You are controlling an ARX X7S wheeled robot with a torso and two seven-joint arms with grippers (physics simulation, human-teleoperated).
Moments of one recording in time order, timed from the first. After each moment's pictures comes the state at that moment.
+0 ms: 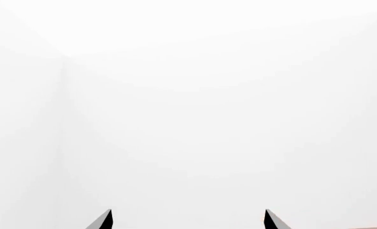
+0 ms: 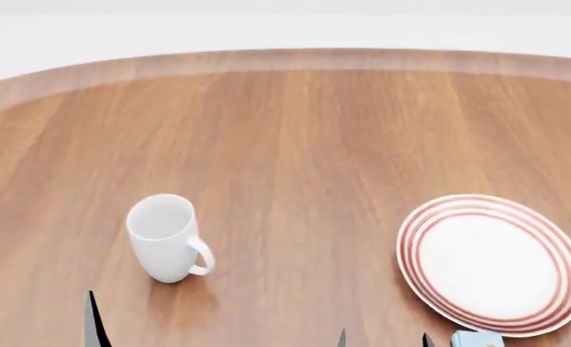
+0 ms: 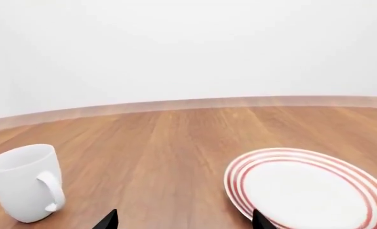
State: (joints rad) left arm -0.13 -0.26 0.36 -0.36 0.12 0.85 -0.54; right arm 0.04 0.26 -0.32 0.03 0.30 -0.14 0.29
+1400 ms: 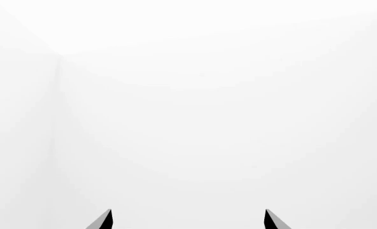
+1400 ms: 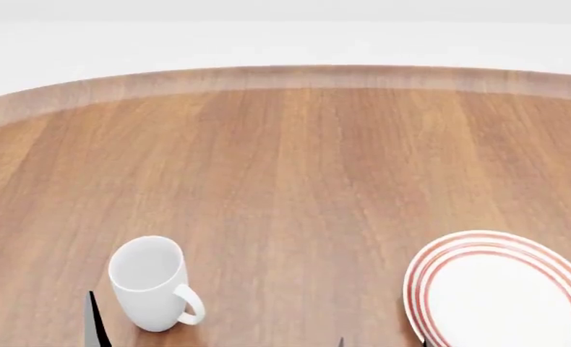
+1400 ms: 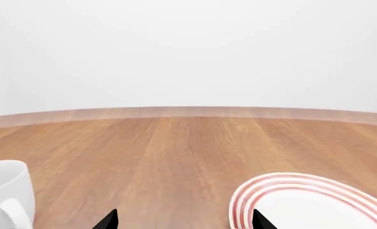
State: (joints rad) left arm -0.15 -0.27 0.39 -0.37 0.11 0.87 -0.56; right arm -0.01 0.31 -0.35 -0.05 0.28 -0.12 0.33
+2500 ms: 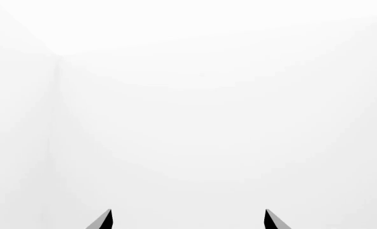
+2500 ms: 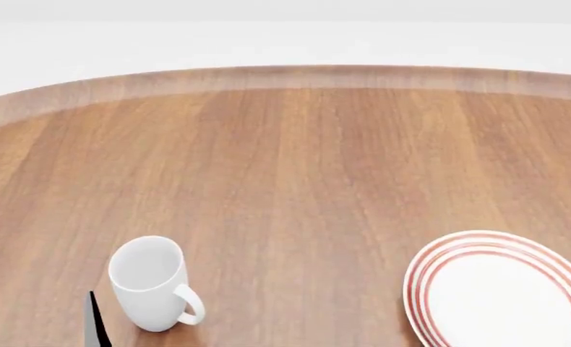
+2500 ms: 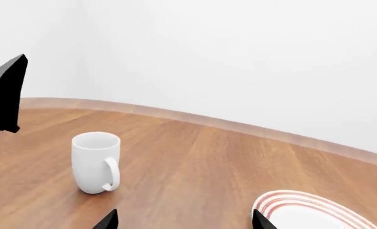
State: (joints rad) left arm -0.15 -0.29 0.41 -0.38 0.10 0.88 -0.57; right arm -0.49 0.60 -0.40 -0.49 0.12 -0.25 0.39
